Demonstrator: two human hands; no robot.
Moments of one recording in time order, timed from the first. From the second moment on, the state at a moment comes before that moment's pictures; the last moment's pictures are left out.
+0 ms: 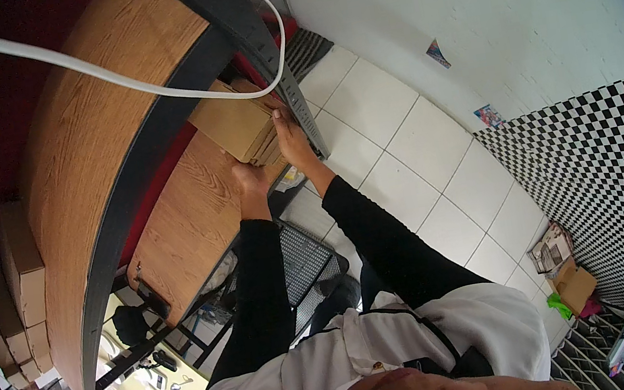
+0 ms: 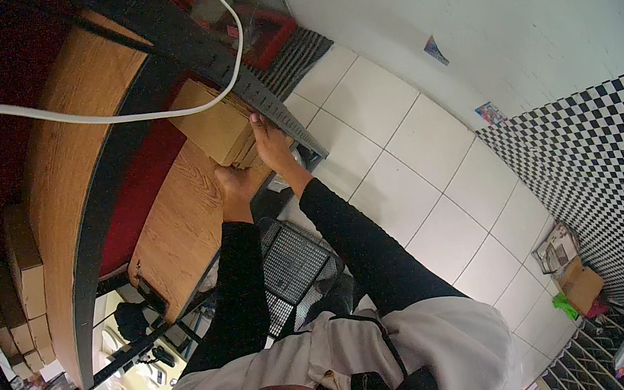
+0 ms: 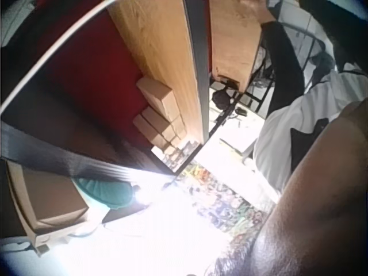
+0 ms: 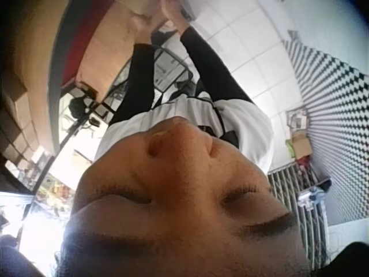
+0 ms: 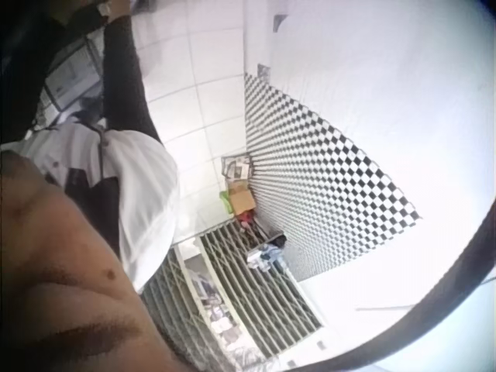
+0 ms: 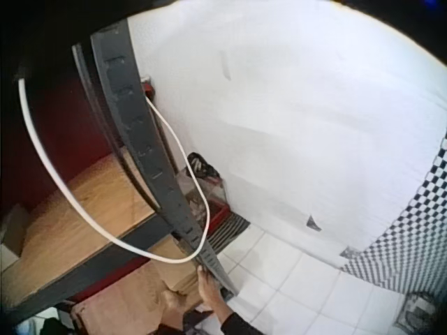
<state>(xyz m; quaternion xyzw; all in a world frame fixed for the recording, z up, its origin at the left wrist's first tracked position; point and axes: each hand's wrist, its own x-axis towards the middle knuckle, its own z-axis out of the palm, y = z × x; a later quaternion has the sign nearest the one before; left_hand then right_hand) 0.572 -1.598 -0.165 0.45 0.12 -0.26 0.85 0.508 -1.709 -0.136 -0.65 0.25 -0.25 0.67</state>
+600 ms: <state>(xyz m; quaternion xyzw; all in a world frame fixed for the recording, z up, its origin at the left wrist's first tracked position) 0.556 -1.608 -0.137 0.55 0.13 -0.29 0.78 0.477 -1.709 -0.121 -0.72 0.24 -0.18 0.62</state>
